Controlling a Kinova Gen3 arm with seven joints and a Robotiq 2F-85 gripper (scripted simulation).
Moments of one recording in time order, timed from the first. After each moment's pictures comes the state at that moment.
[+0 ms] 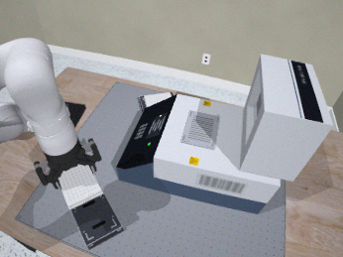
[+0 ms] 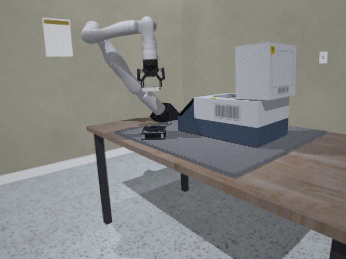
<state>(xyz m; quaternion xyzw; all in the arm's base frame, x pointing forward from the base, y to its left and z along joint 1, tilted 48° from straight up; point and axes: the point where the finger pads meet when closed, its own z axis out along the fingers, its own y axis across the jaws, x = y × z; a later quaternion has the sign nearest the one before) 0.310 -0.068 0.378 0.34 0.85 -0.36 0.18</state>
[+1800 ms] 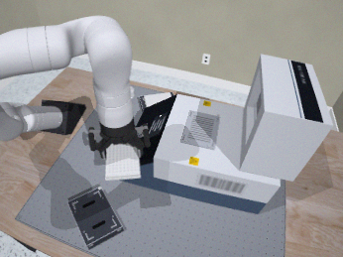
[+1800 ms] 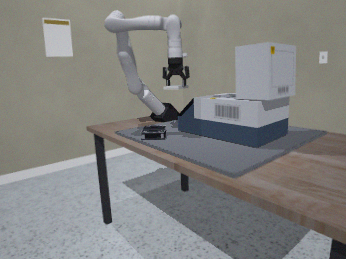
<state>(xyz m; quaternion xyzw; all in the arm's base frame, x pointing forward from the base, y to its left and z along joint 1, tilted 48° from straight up) 0.398 0.001 0.315 0.52 0.76 -0.31 0.25</state>
